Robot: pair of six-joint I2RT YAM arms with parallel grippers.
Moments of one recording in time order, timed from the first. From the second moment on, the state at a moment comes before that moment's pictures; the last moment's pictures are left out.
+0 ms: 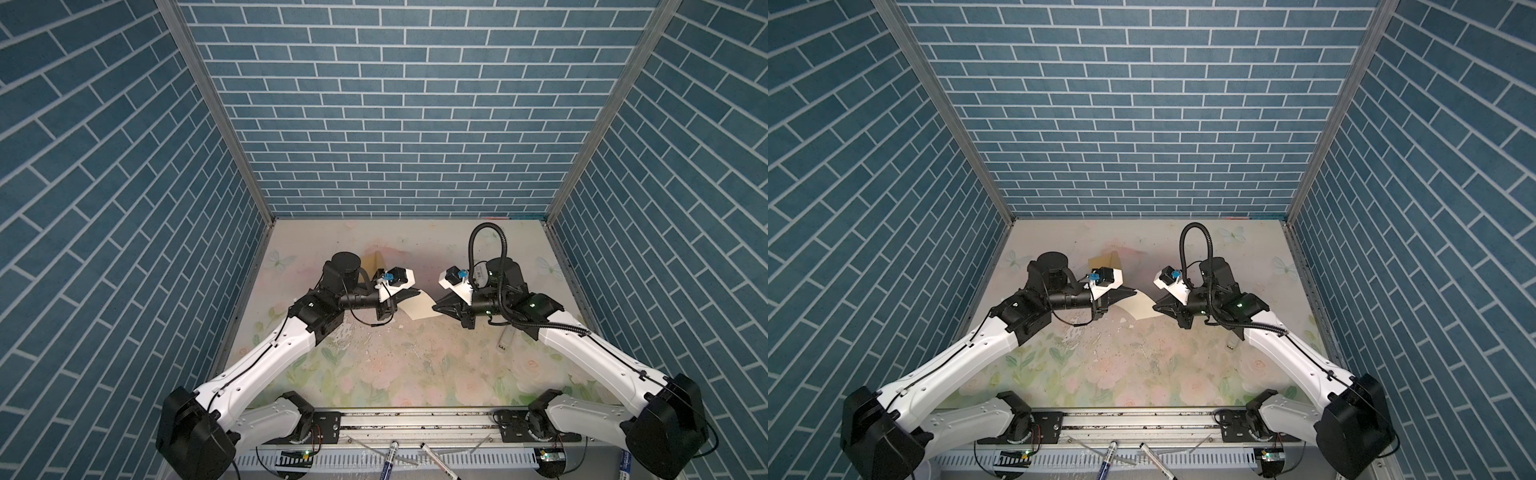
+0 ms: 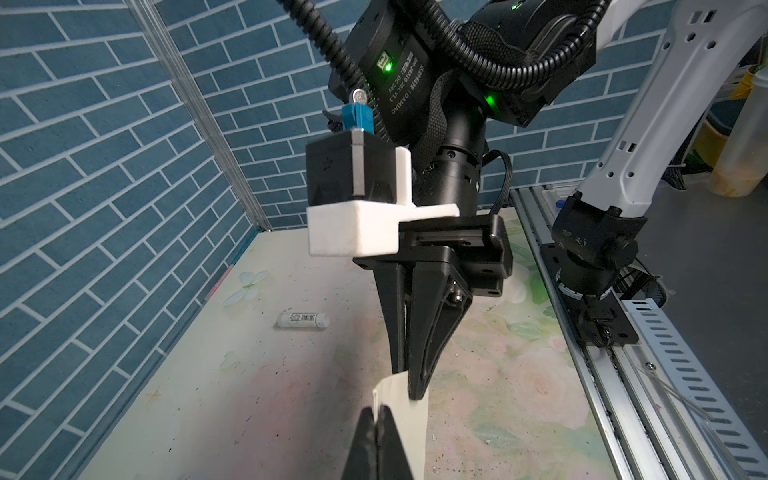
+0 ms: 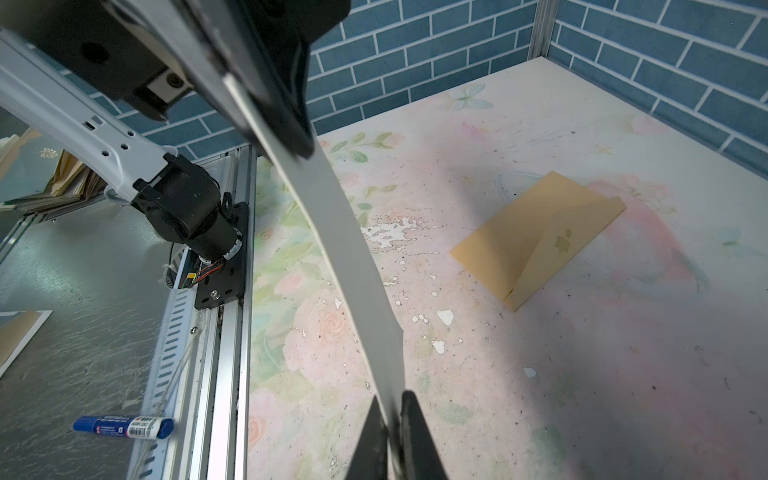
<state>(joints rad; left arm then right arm) -0.61 1.13 0.92 -0.11 0.73 0.44 0.60 1.17 0.87 -0.34 -0.75 -0.29</state>
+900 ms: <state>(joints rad) -0.60 1.12 0.90 -0.10 0.71 0.42 0.59 1.17 0.84 -0.36 -0.71 -0.32</state>
